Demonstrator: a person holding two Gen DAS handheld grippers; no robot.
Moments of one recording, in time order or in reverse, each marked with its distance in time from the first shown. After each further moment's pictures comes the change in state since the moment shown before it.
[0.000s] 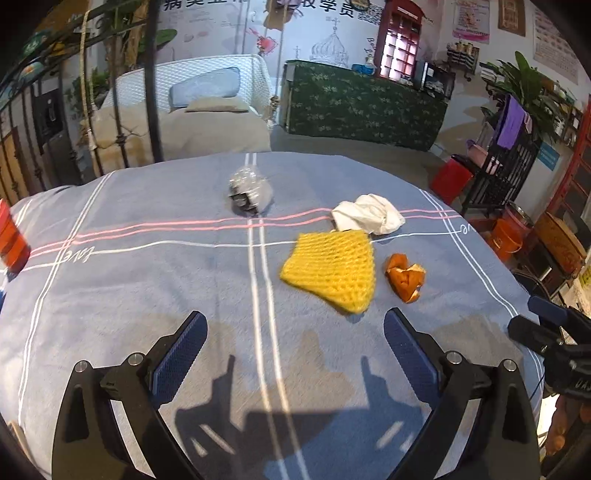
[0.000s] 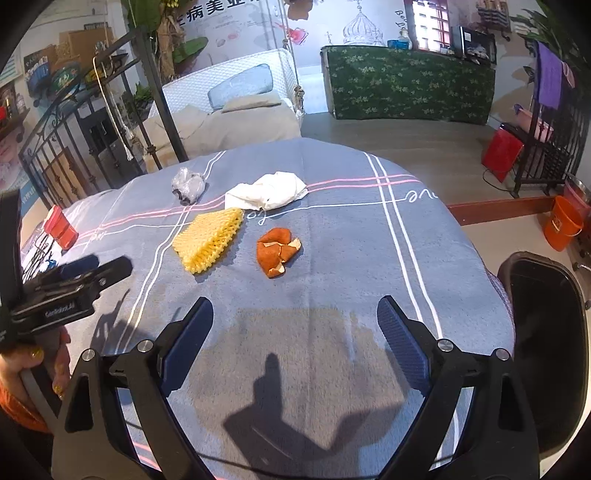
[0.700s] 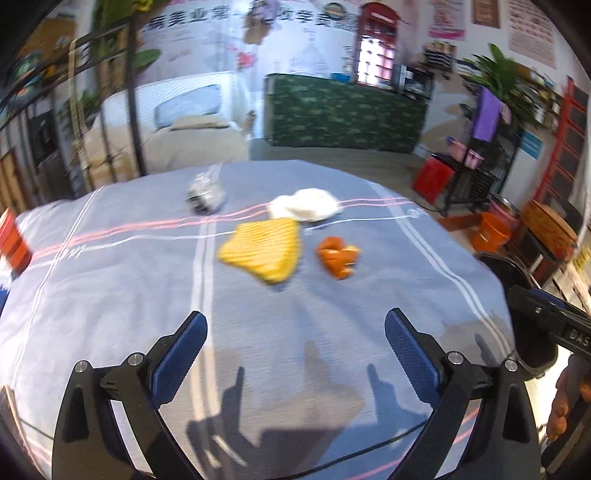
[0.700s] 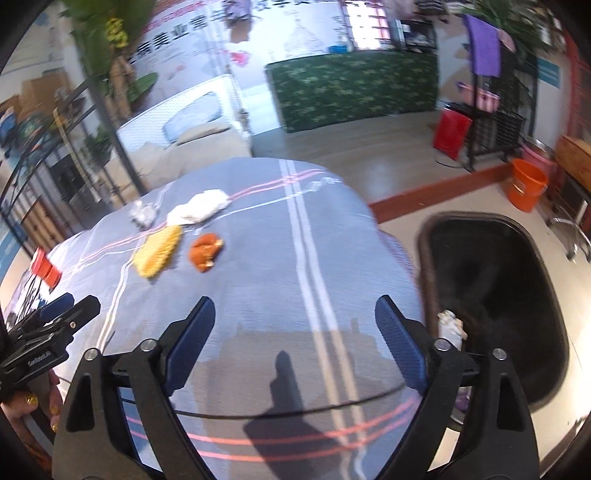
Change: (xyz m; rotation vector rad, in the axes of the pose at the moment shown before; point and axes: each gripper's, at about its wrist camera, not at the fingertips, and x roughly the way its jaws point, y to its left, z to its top) left arm -0.037 -0.062 -0.038 0.025 -0.051 0.008; right arm -0.056 -0.073 -0.039 0.160 -0.082 -0.079
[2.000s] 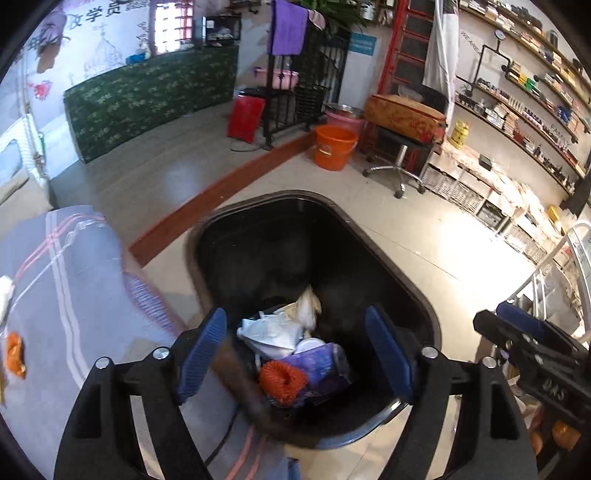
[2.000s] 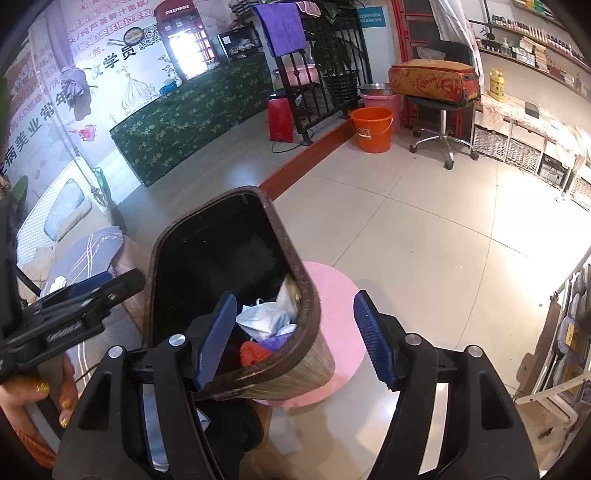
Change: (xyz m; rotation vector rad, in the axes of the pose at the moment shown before) left arm 0.066 -0.322 -0.013 0.484 0.171 -0.489; right arm -0.101 -0.247 -0.084 0.471 -0.087 -0.381
